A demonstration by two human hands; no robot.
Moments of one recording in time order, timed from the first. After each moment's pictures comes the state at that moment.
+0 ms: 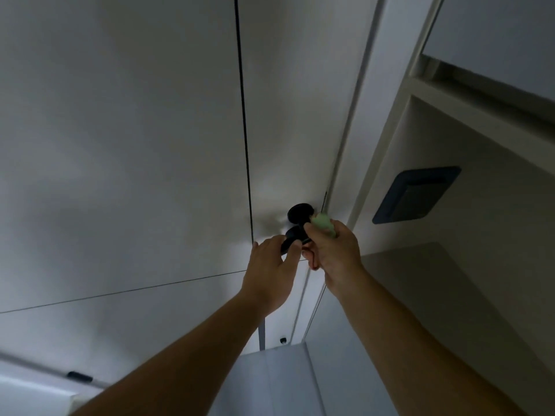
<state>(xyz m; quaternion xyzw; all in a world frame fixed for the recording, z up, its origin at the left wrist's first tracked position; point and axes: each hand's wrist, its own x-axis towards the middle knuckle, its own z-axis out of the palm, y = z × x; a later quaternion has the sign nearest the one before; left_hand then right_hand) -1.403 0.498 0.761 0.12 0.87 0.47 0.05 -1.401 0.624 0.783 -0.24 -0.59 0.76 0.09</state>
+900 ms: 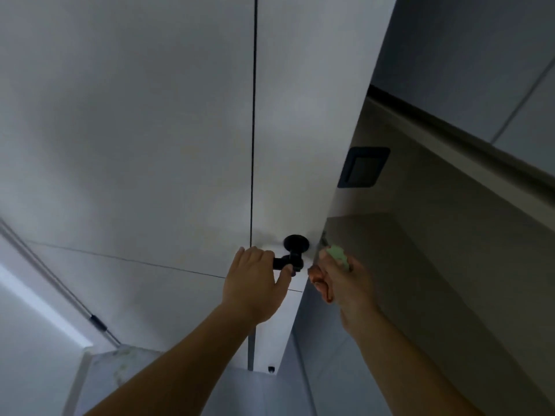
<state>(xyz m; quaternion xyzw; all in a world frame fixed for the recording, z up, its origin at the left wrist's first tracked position) -1.170 0.426 0.785 0.20 0.96 0.19 -0.03 -1.126 0.600 0.798 -0.24 -0.67 0.70 0.08</state>
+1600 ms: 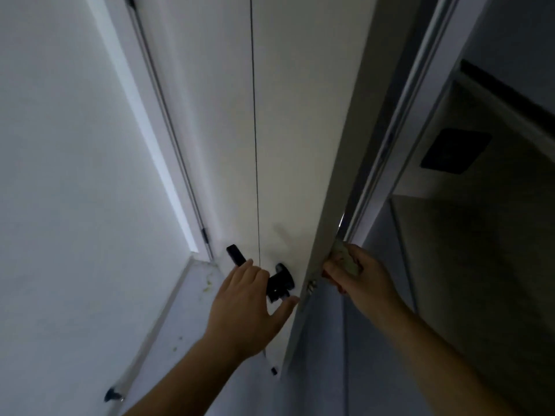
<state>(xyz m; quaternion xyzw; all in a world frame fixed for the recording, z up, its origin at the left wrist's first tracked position) -0.887 0.320 0.812 0.02 0.99 0.16 -0.04 -0.955 0.536 0.842 0.05 -0.75 0.65 -0.09</state>
